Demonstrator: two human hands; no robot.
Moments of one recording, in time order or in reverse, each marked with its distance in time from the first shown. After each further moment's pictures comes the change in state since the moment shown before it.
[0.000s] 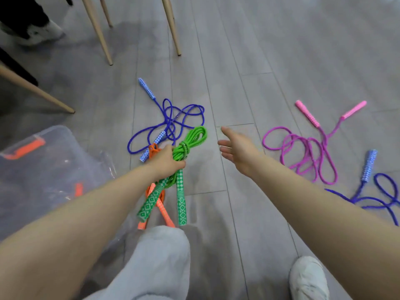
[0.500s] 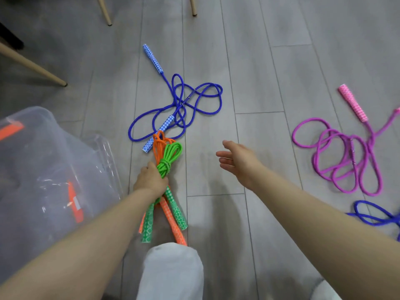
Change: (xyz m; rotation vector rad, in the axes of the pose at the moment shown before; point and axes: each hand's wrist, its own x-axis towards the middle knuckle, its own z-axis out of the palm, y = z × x) left_hand 0.056 -0.119 0.059 0.103 0.079 -0.415; right_hand 0.098 0.061 0.039 0.017 0.004 0.217
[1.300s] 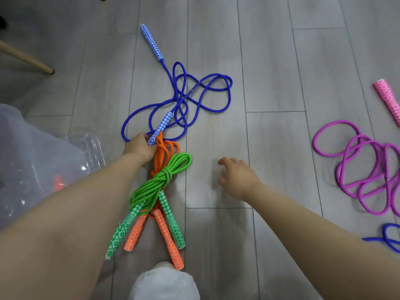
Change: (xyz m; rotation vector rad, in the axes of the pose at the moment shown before) left_hand 0.124 0.025 -0.029 -0.057 0.060 -0.036; right_hand 0.085 0.039 -0.010 -1.408 -0.151 -0.444
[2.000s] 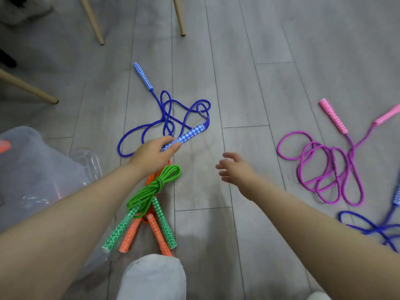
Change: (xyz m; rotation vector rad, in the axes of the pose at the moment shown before) left_hand -0.113 0.065 -0.049 -0.129 -0.039 0.592; right_hand -0.067 -0.009 -0.063 1.102 0.146 0.372
